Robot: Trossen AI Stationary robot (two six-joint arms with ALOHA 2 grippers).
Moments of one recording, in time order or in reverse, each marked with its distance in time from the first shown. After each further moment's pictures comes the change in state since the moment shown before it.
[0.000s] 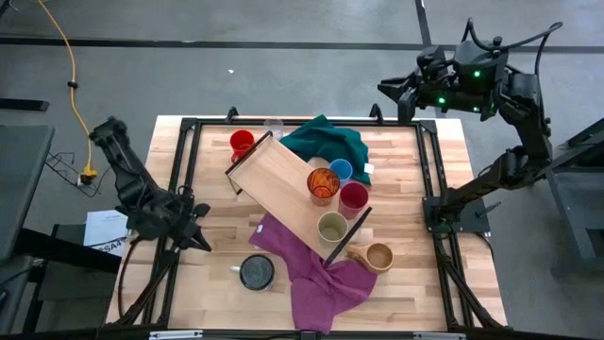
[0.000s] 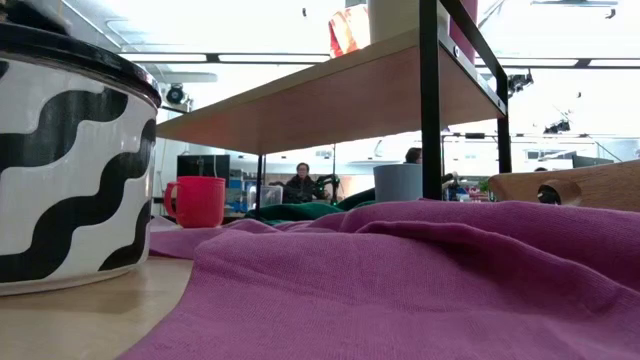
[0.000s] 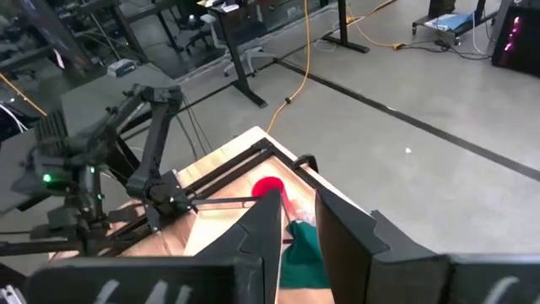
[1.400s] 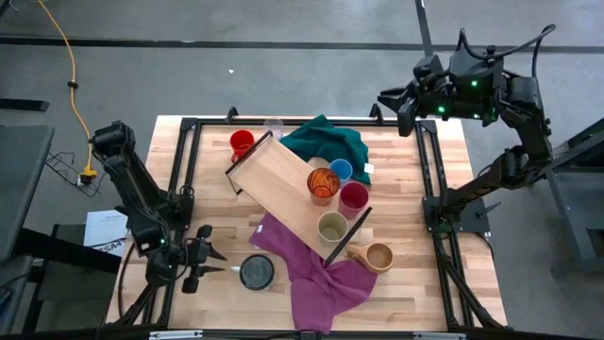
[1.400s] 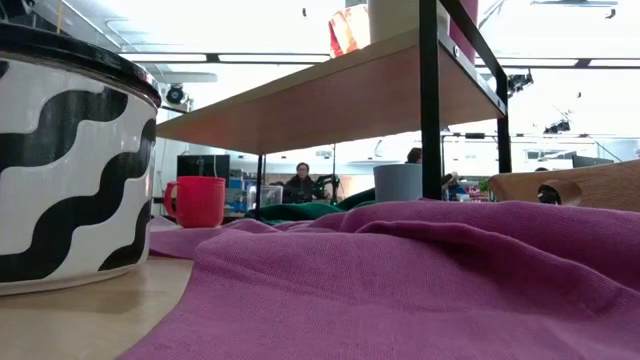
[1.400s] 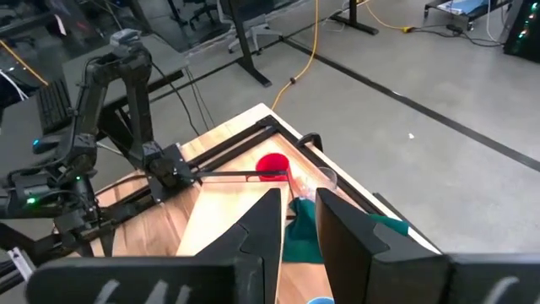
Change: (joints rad) left arm -0.203 0.539 -0.070 0.396 -0.399 -0.375; right arm 0.074 0.000 0.000 -0.067 0.030 0.000
